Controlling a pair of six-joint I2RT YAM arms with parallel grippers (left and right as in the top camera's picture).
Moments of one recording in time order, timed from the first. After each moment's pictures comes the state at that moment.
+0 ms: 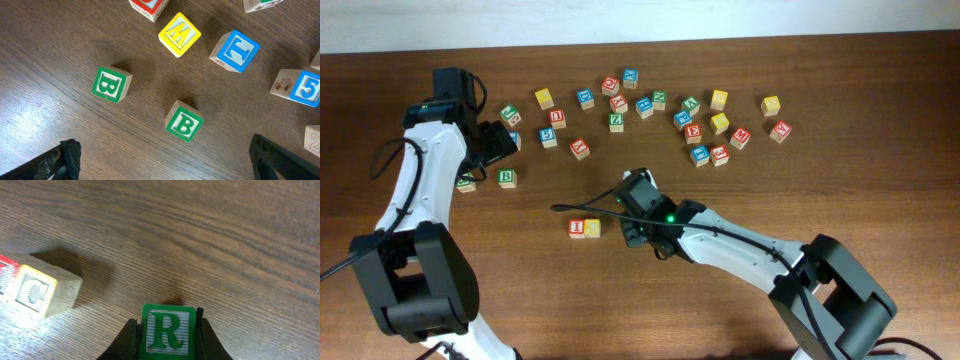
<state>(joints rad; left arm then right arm) 0.11 1.90 1.55 -0.96 -0.16 -0.41 0.77 1.80 1.04 -0.32 0.08 0.45</state>
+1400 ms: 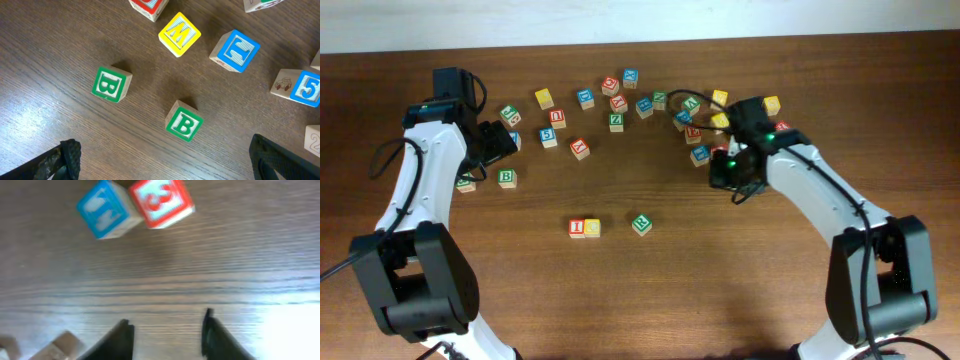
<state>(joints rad) 0.11 1.90 1.55 -0.96 -0.16 -0.41 0.20 1.79 1.23 -0.73 -0.13 0.44</state>
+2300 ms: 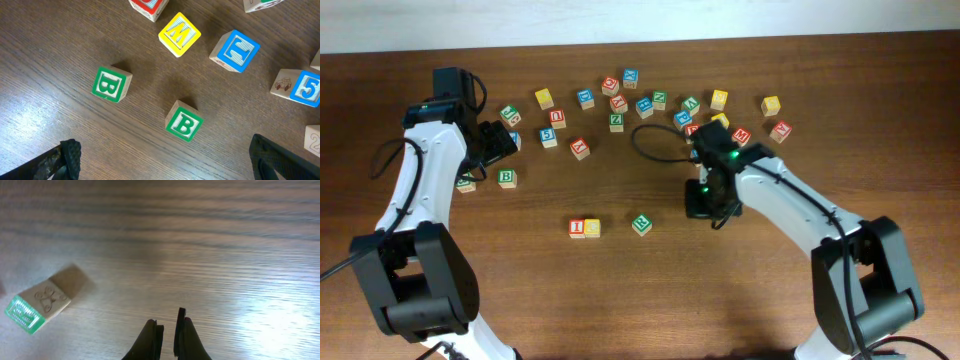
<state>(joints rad) 0.11 1.90 1.55 -0.96 -0.16 -0.41 0.40 1.79 1.19 -0.82 -0.15 0.43</state>
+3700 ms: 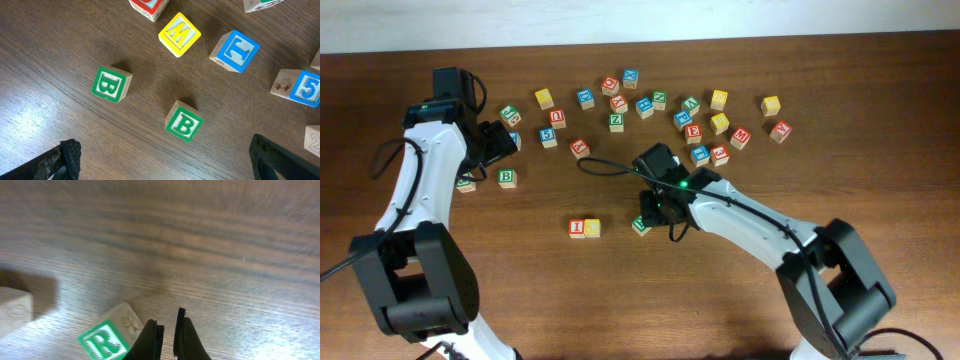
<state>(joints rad) 0.11 1.90 1.55 -0.96 -0.16 -0.41 0.64 1.85 1.18 -0.59 -0.01 0.55</state>
